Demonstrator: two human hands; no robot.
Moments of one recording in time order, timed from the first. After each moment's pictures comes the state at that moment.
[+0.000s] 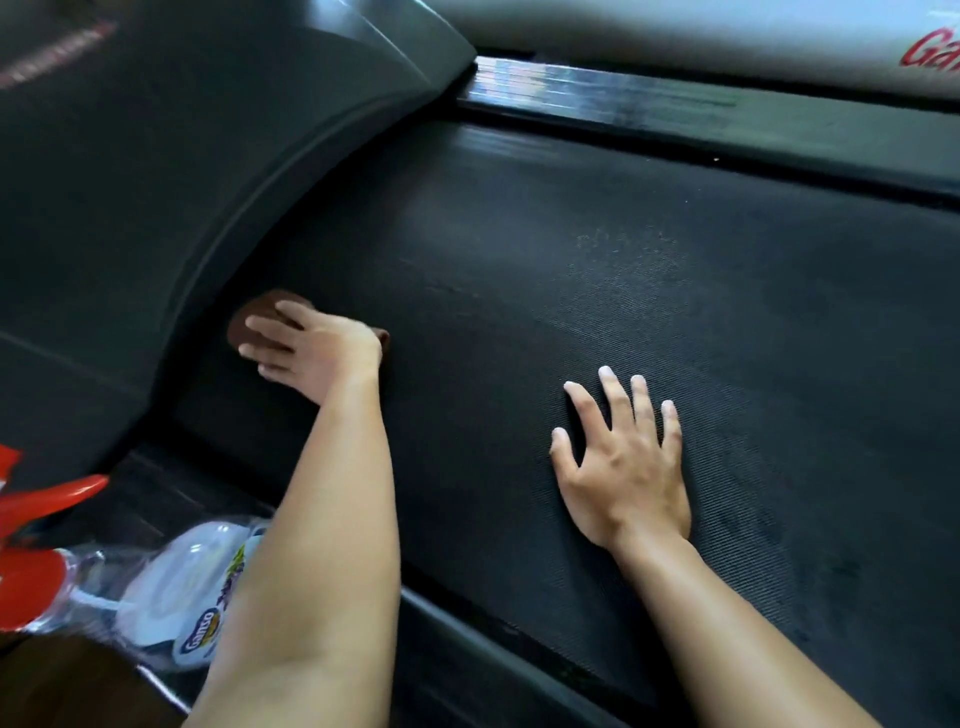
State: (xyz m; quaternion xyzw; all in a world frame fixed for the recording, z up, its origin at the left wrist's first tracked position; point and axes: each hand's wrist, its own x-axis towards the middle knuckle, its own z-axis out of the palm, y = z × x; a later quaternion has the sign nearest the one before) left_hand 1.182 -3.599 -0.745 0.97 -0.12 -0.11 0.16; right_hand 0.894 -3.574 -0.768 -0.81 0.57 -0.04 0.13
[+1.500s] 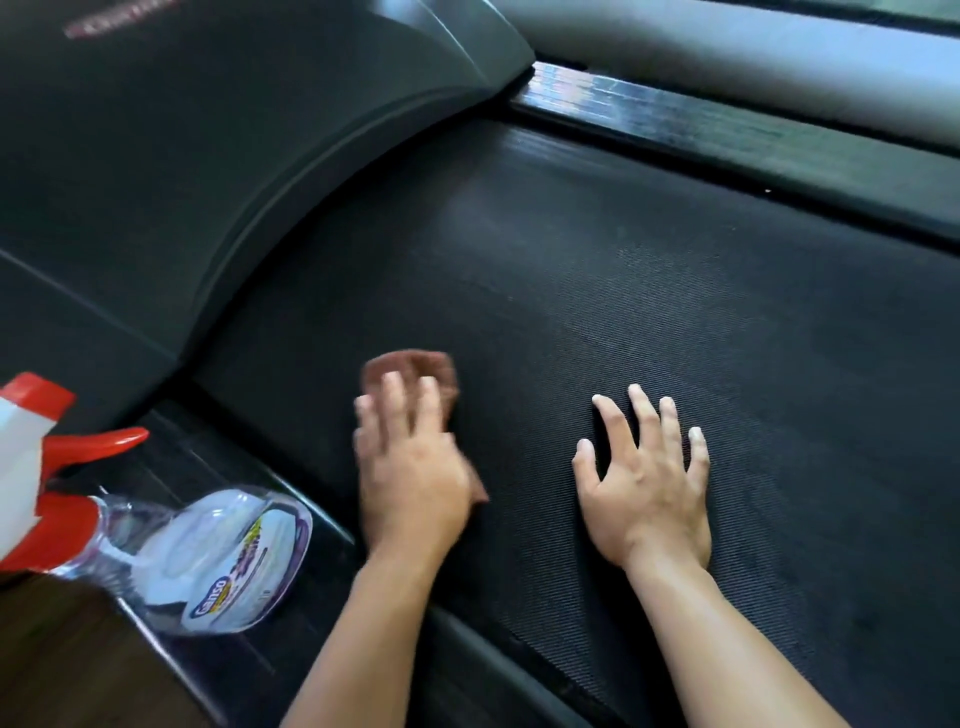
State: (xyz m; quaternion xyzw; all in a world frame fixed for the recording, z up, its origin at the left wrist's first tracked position) left_hand 1.073 -3.482 -0.775 0.90 -0.43 -0.04 0.09; right_hand 0.895 -3.575 -0.764 -0.81 0.58 -0.01 0.12
